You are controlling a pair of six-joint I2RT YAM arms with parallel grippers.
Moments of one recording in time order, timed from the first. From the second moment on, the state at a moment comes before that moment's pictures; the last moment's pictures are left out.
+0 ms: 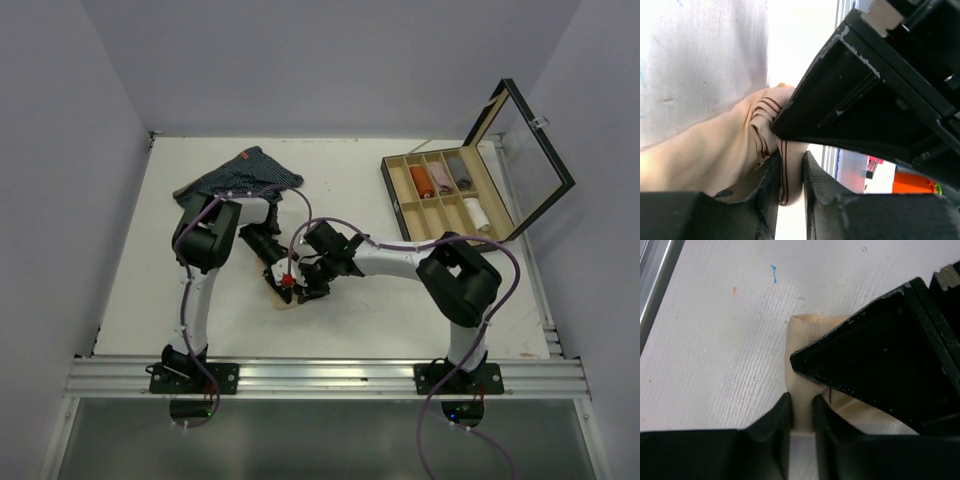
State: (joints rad) left arm -0.36 2.32 1.44 -1.42 1.00 1.07; right arm 0.88 1.88 1.13 -0.28 -0.67 -0.84
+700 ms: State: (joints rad) left arm -0.01 1.53 1.19 -0.75 0.80 0.87; right arm 0.83 2.10 1.44 -0.70 -0.89 -0.62
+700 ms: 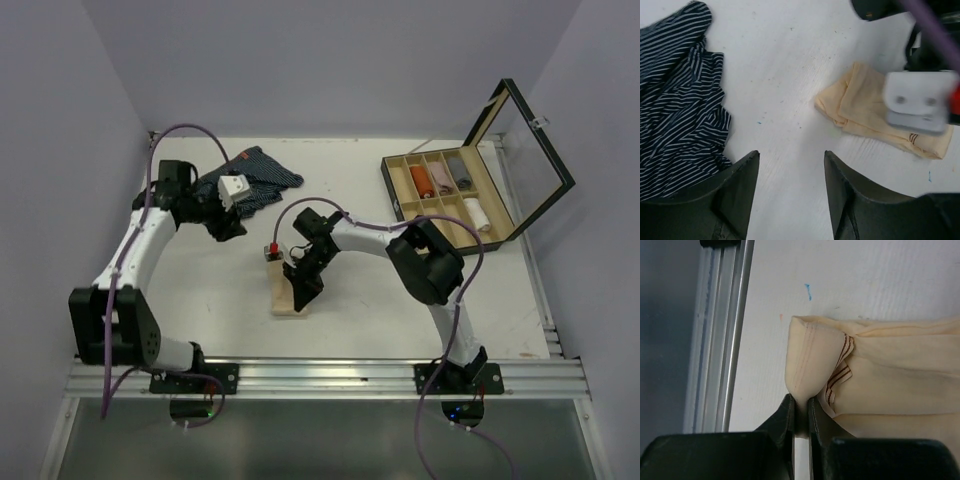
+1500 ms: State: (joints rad) left arm -0.61 1.12 0.69 -0.53 0.48 0.83; right arm 0.71 2.46 1.70 -0.92 -1.25 -0.32
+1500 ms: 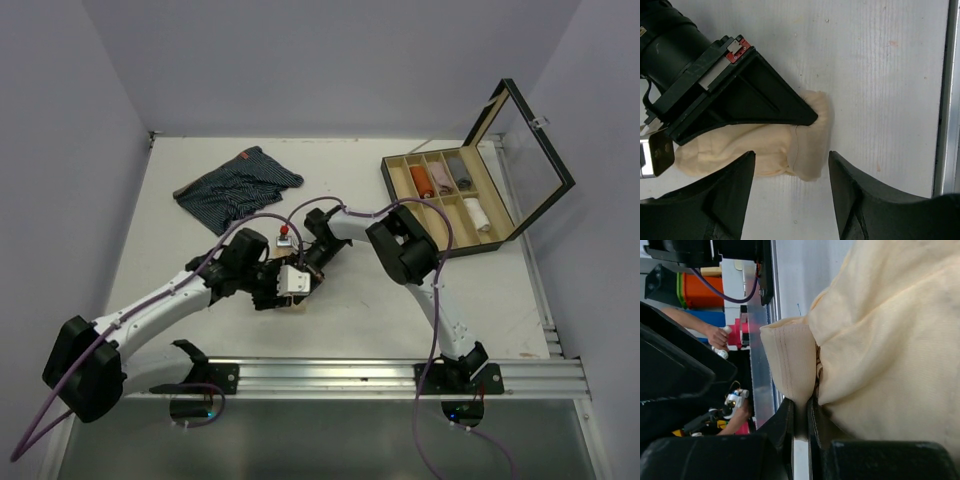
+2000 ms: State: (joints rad) left arm -0.69 1.37 0.68 -0.45 0.39 0.79; right arm 0.69 2.47 1.70 -0.90 -1.25 -0.21
